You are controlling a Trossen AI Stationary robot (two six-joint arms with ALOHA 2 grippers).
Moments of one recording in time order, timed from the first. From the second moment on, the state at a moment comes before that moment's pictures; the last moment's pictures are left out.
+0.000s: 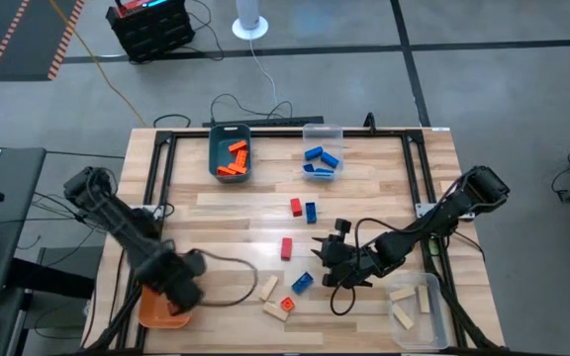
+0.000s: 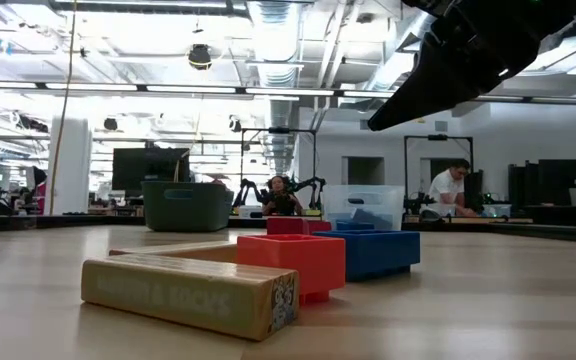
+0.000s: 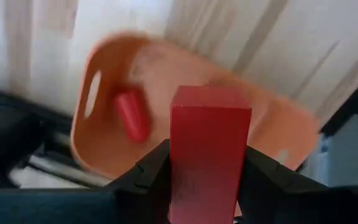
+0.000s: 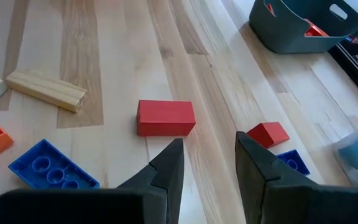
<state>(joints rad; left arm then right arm) -0.75 1.50 1.34 -1.43 0.08 -1.16 0.51 1.59 0.91 -0.15 0.75 0.36</state>
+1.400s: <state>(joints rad) -0.78 1.53 0.86 -1.06 0.20 -1.16 0.52 1.59 0.91 -0.13 0.75 0.36</state>
